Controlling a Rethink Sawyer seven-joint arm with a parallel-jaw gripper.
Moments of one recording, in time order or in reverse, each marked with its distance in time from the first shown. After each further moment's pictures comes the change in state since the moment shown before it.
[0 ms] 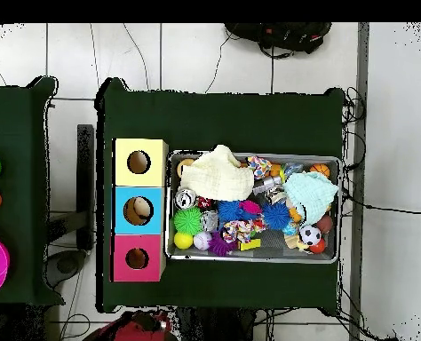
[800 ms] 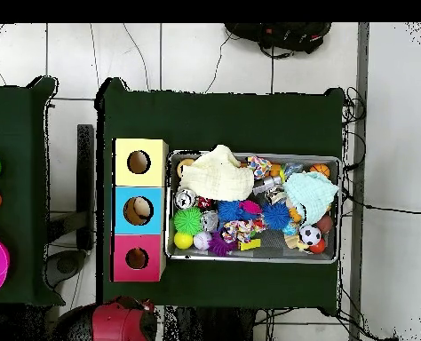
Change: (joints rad) arm 0.132 0.078 -0.066 -0.173 0.139 0.209 0.003
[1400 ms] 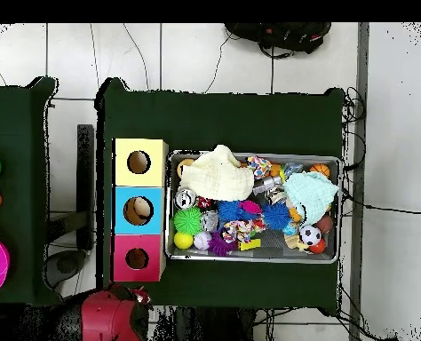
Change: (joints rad) arm 0.036 0.001 -0.049 -0.087 0.041 0.059 0.048
